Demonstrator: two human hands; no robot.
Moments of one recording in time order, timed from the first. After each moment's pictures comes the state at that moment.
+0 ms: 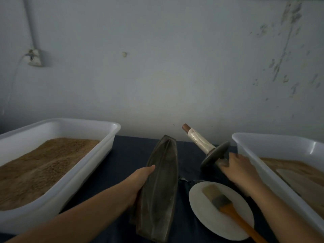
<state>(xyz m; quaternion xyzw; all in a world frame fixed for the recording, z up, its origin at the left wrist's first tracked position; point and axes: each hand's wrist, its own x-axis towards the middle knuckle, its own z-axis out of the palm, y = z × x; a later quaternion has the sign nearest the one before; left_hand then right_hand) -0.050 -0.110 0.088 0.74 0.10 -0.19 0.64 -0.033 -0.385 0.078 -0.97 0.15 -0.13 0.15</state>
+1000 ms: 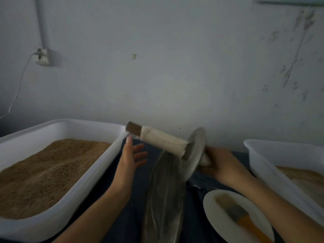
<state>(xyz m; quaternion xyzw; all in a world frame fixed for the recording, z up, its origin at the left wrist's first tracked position) -0.041 -0.064 0.094 0.59 -0.04 0.11 0.80 -0.056 -0.289 0.137 -0.97 -0.10 -0.11 0.17</state>
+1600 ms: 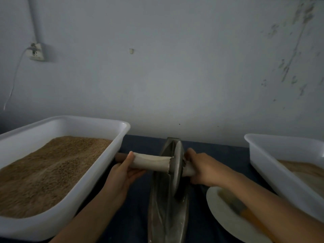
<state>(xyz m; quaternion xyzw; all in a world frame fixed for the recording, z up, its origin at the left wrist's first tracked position) -0.026 -0.033 0.056 0.48 0.04 -0.01 0.87 -0.030 -0.268 0.106 -0.98 -0.17 0.01 0.10</state>
